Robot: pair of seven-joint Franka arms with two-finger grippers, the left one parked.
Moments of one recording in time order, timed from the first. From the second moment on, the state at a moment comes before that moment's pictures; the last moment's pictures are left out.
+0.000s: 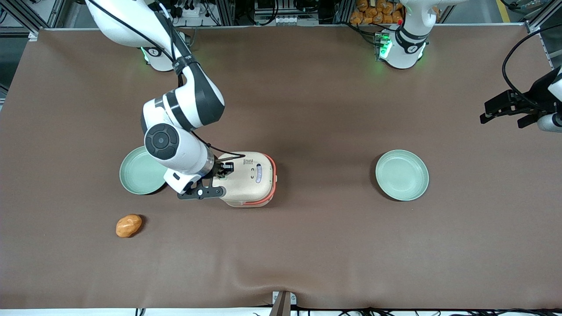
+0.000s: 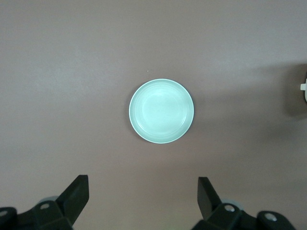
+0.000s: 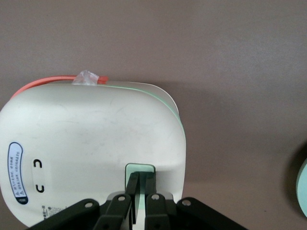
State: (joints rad) arm 0.53 0.55 -0.10 -1.45 0.20 1.94 0.30
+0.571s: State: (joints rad) arm 0.54 0.55 -0.10 -1.45 0.20 1.95 0.30
